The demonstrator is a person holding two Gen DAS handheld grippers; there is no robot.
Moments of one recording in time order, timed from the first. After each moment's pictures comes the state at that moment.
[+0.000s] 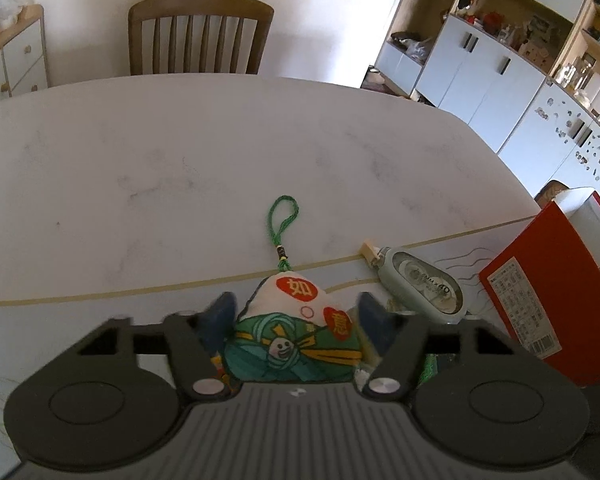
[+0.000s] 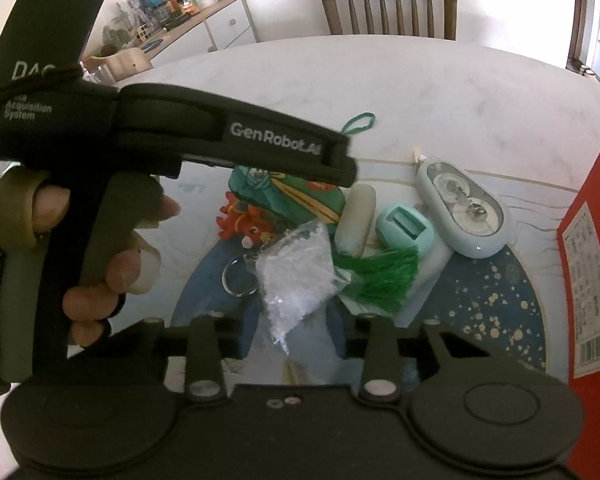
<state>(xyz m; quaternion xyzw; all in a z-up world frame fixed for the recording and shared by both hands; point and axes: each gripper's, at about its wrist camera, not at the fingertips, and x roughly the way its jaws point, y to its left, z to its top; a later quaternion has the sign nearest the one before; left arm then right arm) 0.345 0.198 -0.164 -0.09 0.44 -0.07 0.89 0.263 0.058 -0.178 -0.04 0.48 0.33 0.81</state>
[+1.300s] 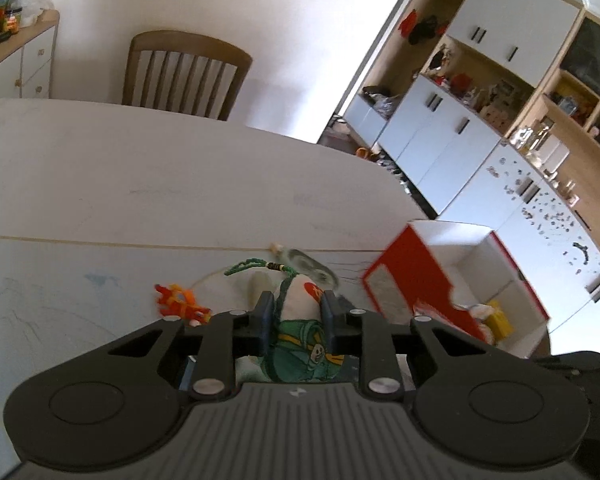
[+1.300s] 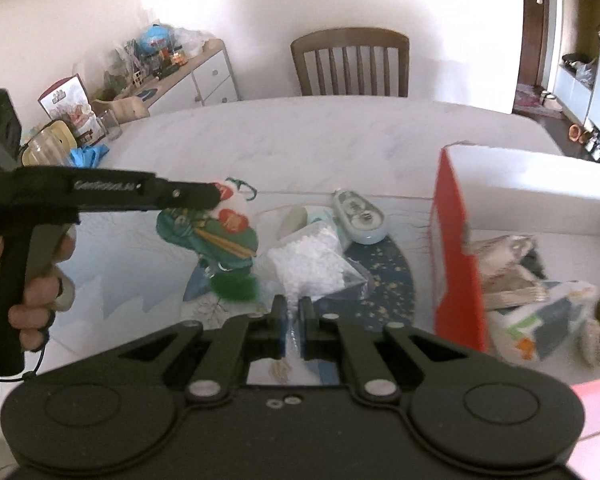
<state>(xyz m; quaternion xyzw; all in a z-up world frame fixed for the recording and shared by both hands) 0.228 0.187 -0.077 -0.18 0.37 -0.11 0.91 0.196 -0.045 -0.084 -0.03 0.43 0.30 0.85</state>
